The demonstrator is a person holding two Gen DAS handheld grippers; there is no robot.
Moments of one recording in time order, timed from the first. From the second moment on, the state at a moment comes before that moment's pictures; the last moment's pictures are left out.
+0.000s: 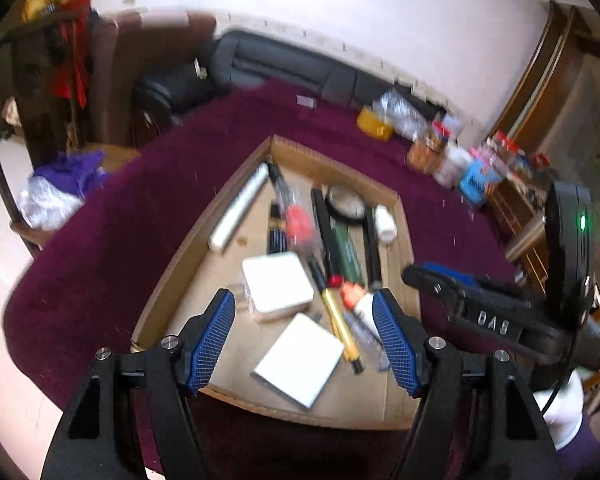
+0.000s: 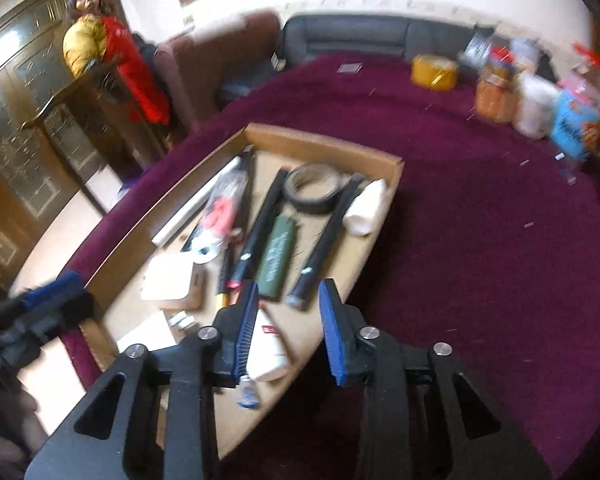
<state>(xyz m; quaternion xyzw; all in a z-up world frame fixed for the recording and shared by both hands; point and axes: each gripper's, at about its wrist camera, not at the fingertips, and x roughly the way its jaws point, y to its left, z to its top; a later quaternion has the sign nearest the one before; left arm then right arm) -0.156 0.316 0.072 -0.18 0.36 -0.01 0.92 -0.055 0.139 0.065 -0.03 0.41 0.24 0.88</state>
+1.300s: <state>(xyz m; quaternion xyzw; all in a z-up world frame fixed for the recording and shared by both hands) -0.197 0.222 0.152 -0.13 0.22 0.11 0.96 -0.119 0.044 0.098 -0.04 0.25 0.09 0.96</state>
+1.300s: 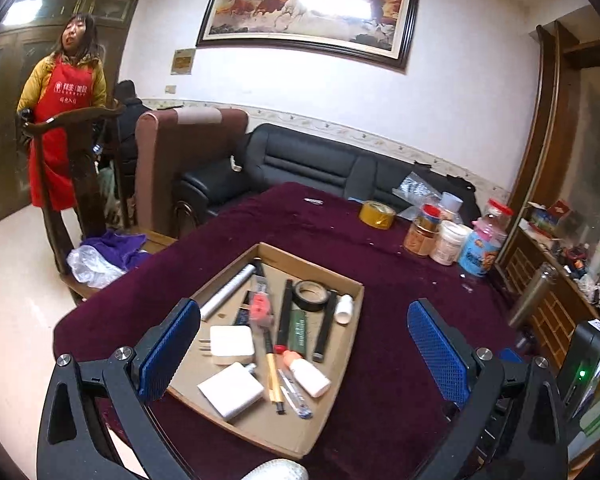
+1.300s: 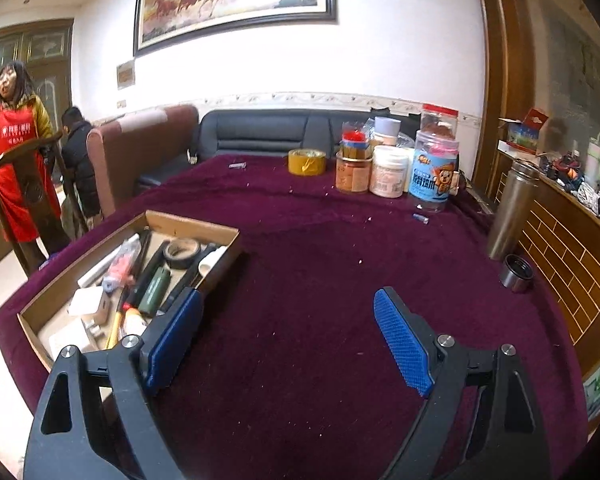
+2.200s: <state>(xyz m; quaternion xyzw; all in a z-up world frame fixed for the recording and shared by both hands) -0.178 0.237 0.111 -0.07 0.29 0.20 0.93 -0.122 0.076 0.080 -0.07 0.28 0.11 0.95</state>
